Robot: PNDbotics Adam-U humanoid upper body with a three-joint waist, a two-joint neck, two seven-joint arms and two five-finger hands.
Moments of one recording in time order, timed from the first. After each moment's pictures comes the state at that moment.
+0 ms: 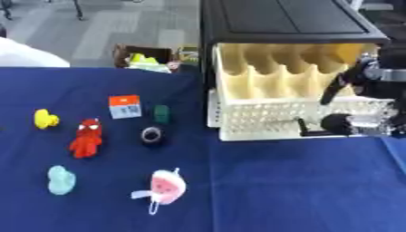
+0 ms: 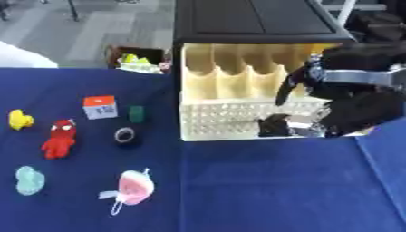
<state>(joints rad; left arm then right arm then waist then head) -0.31 0.24 0.21 -1.98 0.18 -0.15 0.00 -0.79 -1.07 0.18 -1.99 0.26 0.17 0.75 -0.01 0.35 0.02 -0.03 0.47</state>
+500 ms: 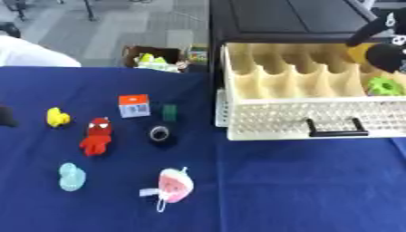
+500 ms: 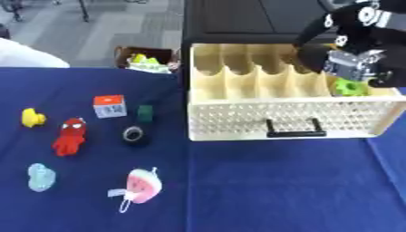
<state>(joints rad) -0.31 0.24 0.21 -1.98 0.18 -0.15 0.00 -0.77 -1.00 0.07 -1.99 0.19 0.16 0.60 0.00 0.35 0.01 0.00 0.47</state>
